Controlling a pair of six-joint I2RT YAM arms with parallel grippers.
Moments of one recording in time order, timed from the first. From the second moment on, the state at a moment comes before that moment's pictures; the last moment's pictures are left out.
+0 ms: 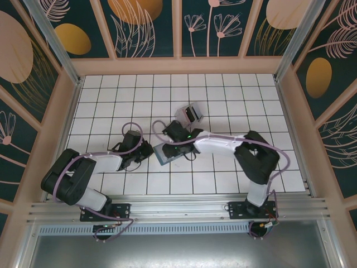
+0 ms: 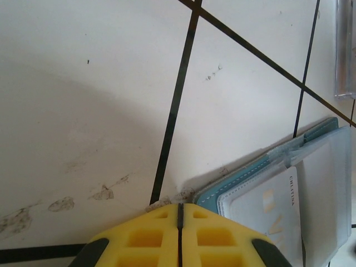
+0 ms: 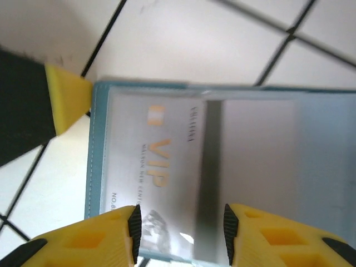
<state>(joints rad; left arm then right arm) -0.48 1.50 0.45 0.20 0.18 -0.94 0.91 1.78 1.13 -0.36 -0.03 0.38</state>
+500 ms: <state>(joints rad) -0.48 1.54 0.48 0.19 0.19 -0.92 0.59 1.68 0.88 -0.25 -0.19 0.49</state>
